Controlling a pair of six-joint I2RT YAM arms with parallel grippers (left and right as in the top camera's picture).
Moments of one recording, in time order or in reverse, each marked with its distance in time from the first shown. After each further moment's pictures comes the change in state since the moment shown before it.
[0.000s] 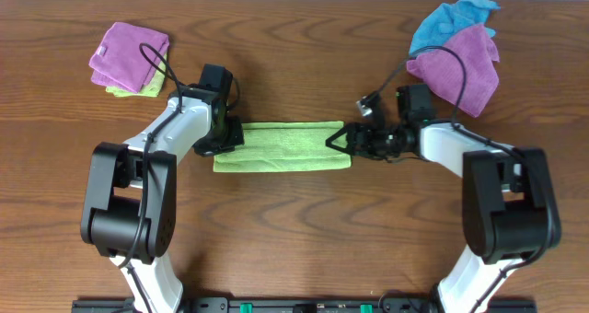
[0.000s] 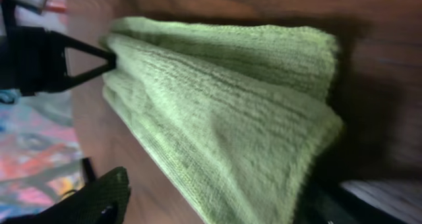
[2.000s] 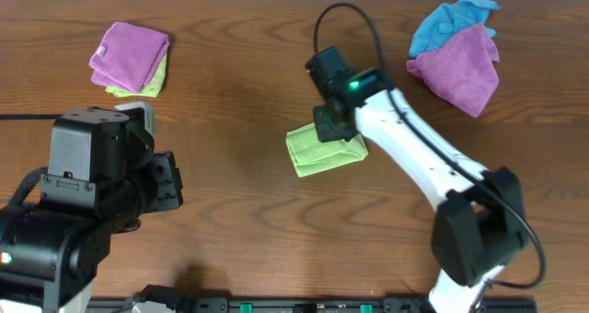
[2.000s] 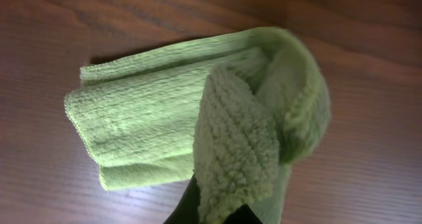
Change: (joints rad) left arm 0.000 -0.877 0.395 -0.781 -0.023 0.057; right arm 0.443 -0.019 0.567 -0.741 1.023 0.146
